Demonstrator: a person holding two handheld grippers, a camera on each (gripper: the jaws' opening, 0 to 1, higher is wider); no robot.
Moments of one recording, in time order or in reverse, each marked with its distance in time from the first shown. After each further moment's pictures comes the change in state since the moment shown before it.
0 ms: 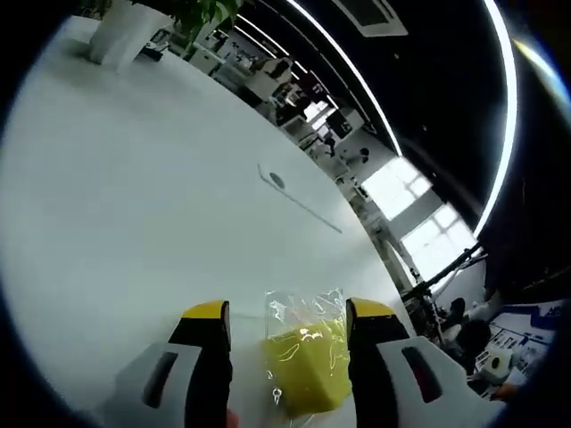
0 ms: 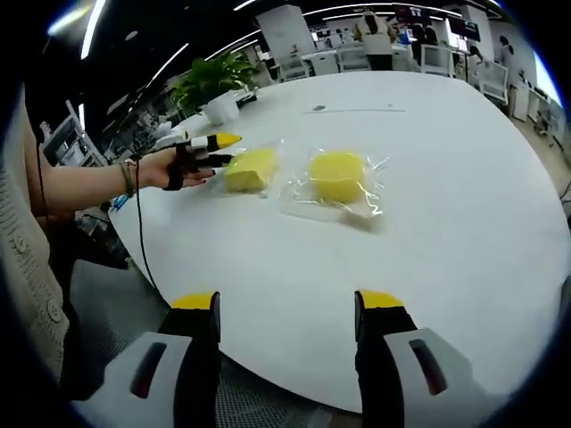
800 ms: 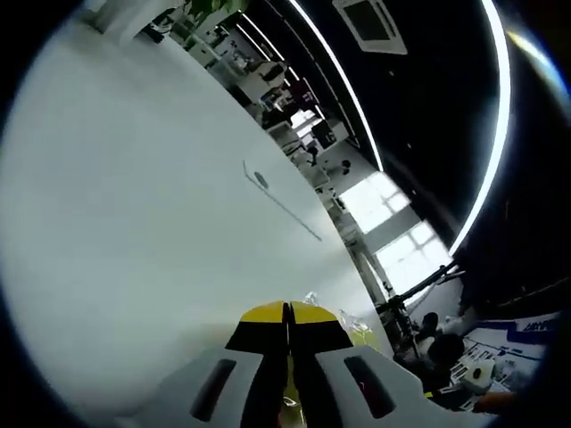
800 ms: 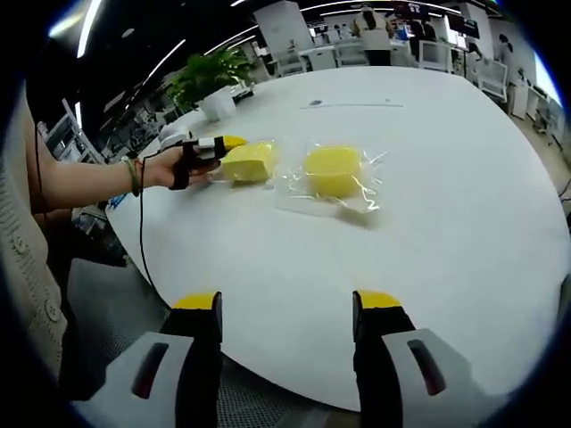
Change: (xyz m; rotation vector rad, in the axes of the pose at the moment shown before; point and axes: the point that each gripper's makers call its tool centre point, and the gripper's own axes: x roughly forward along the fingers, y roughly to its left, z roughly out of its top) left arm 0.011 -0.013 -0.013 -0.081 -0.026 -0.123; right arm 0.000 -0.003 -0.012 0.003 0.023 -0.010
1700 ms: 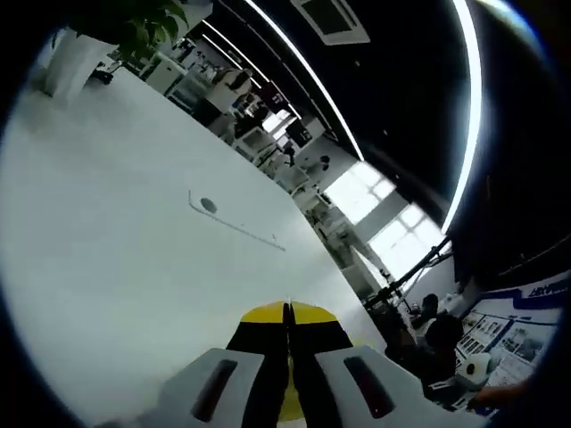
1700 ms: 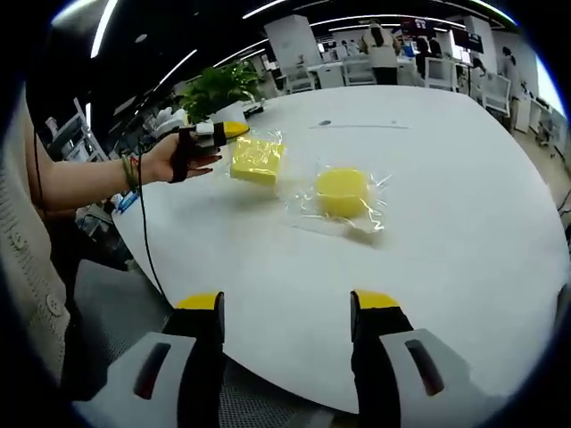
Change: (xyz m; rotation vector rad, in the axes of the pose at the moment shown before) left arm -0.014 -0.091 0.025 0.164 0.001 -0.056; right arm -0.018 0.013 0.015 -0.039 -0.090 0.019
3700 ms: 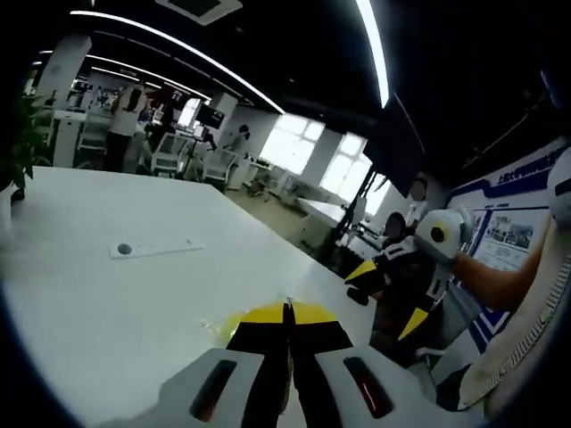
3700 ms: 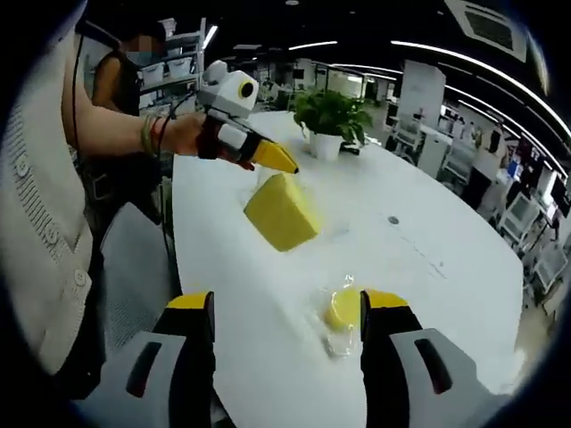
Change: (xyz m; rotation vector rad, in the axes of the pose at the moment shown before) left arm -0.063 -0.163 -0.025 0.429 0.183 -0.228; right arm -0.035 0.049 0.132 -0.673 0.011 0.236
